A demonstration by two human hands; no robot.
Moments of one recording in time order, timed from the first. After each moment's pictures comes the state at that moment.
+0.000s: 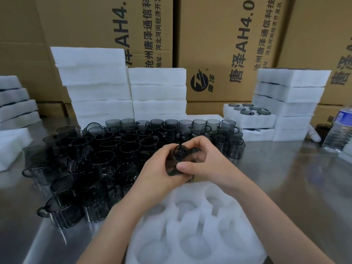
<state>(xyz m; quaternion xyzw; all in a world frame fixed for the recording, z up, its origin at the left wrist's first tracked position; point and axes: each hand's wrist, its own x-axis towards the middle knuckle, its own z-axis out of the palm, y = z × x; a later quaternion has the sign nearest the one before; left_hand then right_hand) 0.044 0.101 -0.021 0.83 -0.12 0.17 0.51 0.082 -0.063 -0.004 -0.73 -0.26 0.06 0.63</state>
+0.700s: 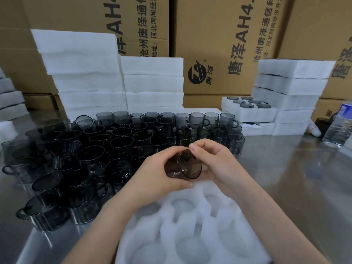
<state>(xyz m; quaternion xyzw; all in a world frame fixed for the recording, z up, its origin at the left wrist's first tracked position) 0.059 0.104 -0.029 0.84 -0.19 0.10 0.50 0.089 -0.070 -0.016 -0.65 -0.18 0.07 0.74</state>
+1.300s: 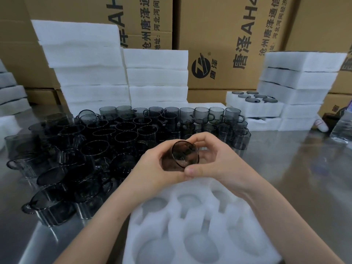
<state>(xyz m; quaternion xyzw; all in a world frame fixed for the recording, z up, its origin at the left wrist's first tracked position) 0.056 0.116 -0.034 0.78 -0.20 0.09 0.59 0.085 -0.071 -0.019 -0.69 -0.28 0.08 0.66</state>
